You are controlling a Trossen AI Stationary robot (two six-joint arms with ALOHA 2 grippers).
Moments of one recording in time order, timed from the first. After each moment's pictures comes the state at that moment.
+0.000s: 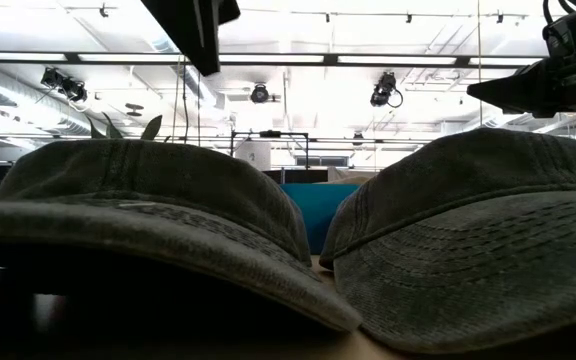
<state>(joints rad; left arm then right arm) -0.53 1.90 1.63 -0.93 -0.22 -0.43 0.07 0.05 0.02 0.10 0.22 -0.30</state>
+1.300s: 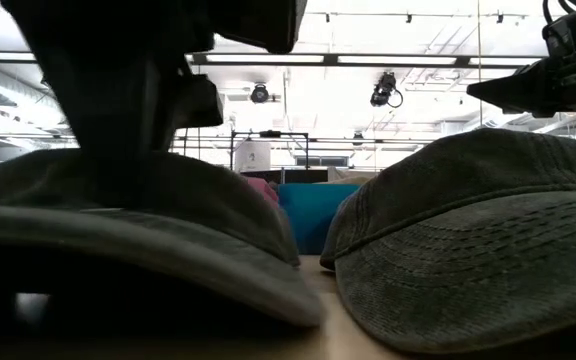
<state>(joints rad) -0.52 2.10 1.63 -0.85 0.04 -0.58 0.07 0.06 0.02 0.10 0.22 -0.30</state>
